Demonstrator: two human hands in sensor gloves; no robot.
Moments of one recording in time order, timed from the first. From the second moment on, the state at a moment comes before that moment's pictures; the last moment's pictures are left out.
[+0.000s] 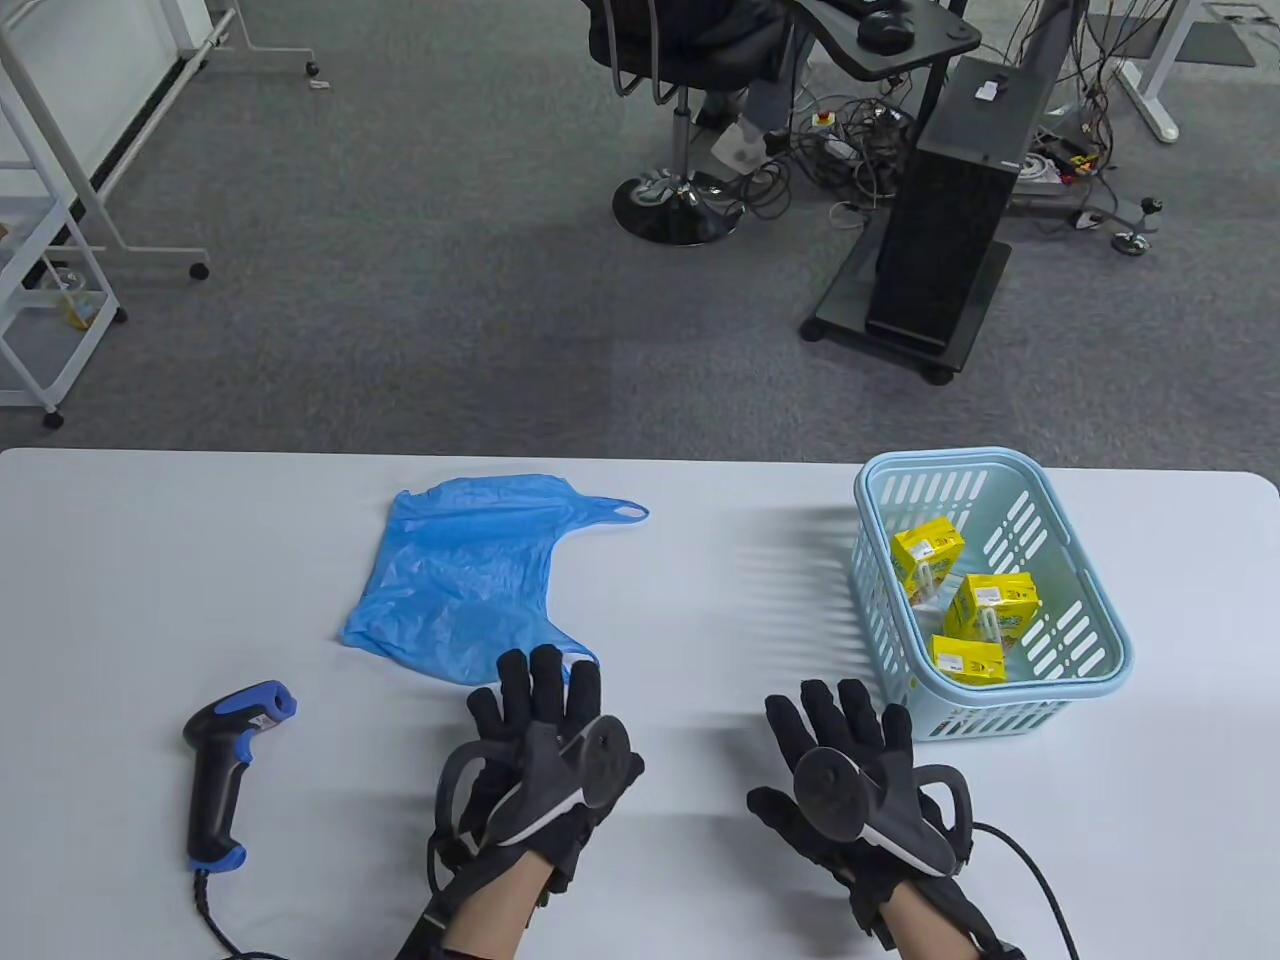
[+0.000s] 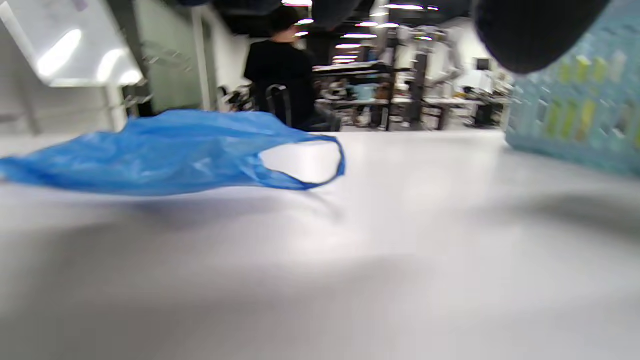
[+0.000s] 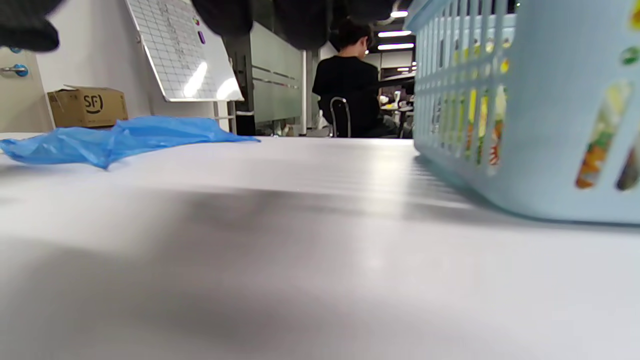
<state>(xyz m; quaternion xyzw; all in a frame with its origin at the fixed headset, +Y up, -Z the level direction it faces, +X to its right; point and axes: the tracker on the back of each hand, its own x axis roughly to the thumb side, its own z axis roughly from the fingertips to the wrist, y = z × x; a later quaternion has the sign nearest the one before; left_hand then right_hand) -0.110 -0.716 -0.294 -0.06 -0.03 0.04 1.00 0.169 -0.737 -0.273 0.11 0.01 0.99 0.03</state>
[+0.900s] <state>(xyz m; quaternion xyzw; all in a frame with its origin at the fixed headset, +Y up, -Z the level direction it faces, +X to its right) -0.116 -0.766 -0.429 -0.15 0.22 -0.05 0.96 0.166 -0.738 -0.277 0.10 0.04 0.99 0.05</state>
